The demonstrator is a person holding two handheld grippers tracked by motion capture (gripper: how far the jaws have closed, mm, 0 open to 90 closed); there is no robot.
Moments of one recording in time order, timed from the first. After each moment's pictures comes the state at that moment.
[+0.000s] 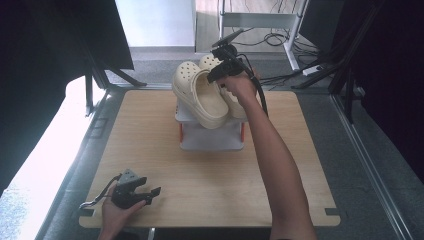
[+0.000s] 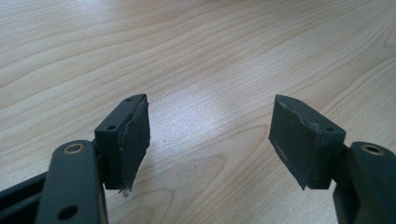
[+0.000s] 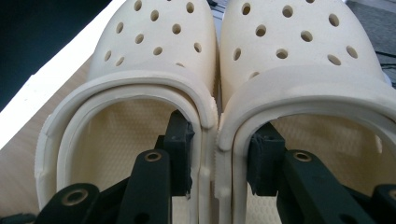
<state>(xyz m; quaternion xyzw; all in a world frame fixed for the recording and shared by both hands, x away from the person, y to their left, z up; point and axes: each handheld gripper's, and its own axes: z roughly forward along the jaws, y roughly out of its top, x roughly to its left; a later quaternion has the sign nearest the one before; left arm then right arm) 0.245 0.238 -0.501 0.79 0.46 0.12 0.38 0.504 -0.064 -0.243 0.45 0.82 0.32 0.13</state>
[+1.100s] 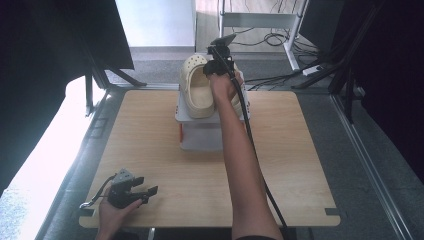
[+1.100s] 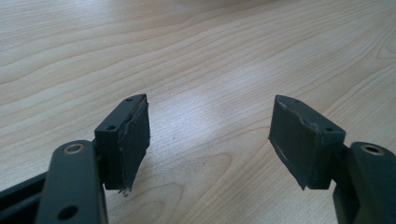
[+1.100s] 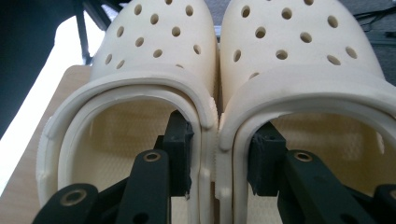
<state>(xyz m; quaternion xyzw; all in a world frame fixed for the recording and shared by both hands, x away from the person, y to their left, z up) 0.245 0.249 -0.501 0.78 0.47 0.11 0.40 0.538 -0.033 -0.271 0.61 0.71 0.31 0.17</state>
